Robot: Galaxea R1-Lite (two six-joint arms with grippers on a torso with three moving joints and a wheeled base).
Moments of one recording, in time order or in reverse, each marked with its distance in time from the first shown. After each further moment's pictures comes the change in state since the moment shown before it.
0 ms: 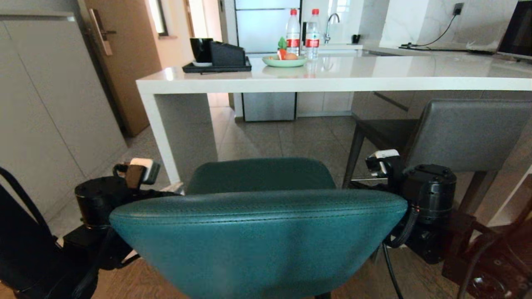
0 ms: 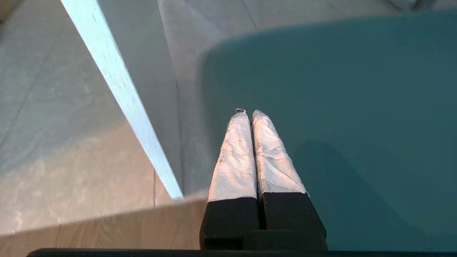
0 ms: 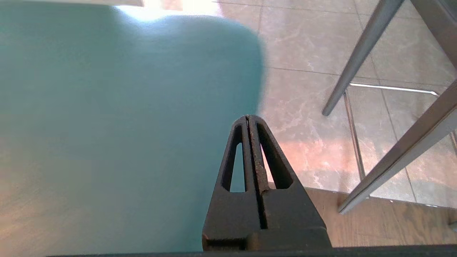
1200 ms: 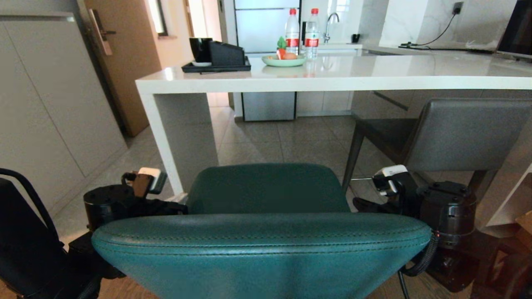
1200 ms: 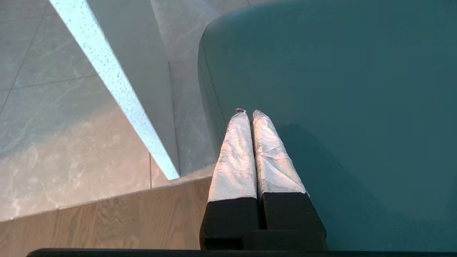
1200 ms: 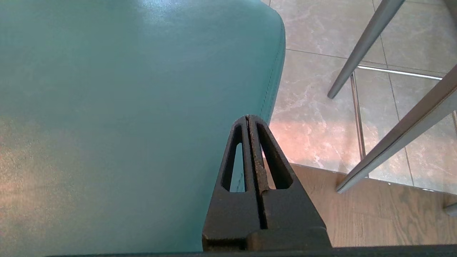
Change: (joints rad) left arm 0.008 0.025 0.007 -0.009 0.003 -0.001; right arm 0.056 -0.089 0.124 0.018 -0.002 0.009
